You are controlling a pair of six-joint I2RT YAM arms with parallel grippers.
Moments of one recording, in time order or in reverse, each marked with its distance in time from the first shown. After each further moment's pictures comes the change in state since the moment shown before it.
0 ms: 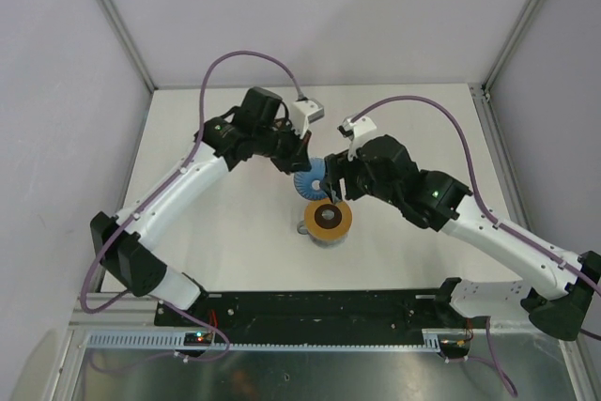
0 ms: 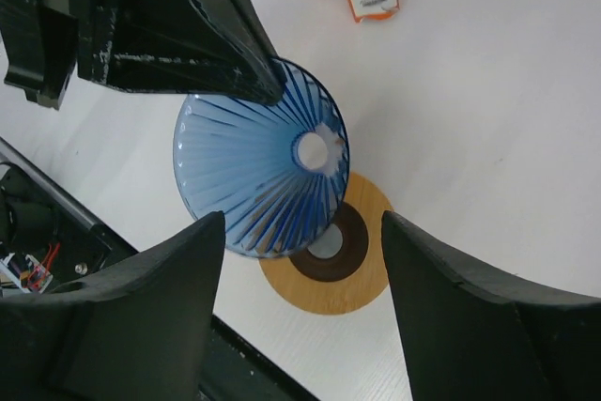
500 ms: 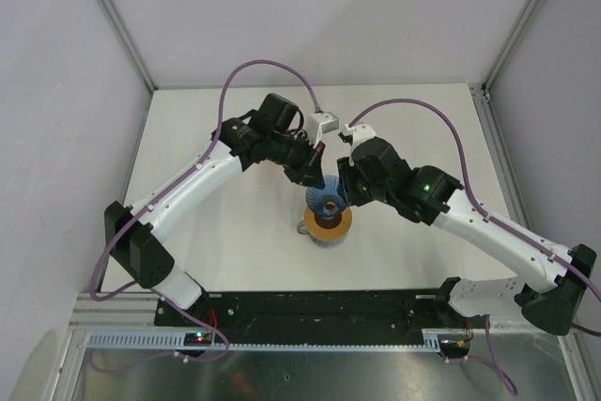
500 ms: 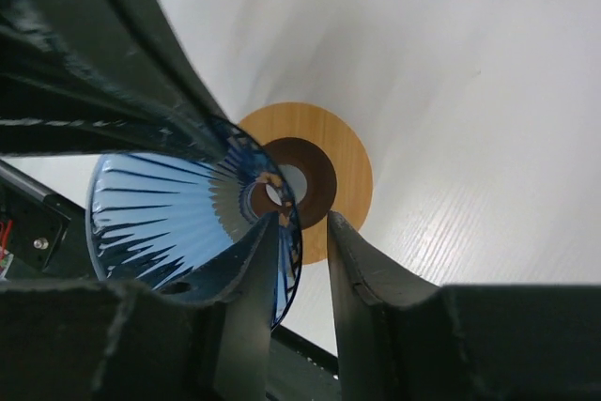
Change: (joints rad) left arm -0.076 0.082 0.026 -0.048 0.150 -0.067; right arm -0.018 0.041 0.015 -0.177 0.024 0.073
